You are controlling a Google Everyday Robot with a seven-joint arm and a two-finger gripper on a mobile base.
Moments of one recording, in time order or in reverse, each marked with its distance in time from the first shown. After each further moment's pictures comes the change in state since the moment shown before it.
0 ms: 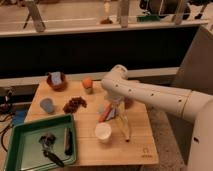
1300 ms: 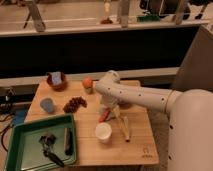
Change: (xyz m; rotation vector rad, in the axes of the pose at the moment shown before) arm -0.017 -0.015 0.059 -0.068 -0.035 -0.034
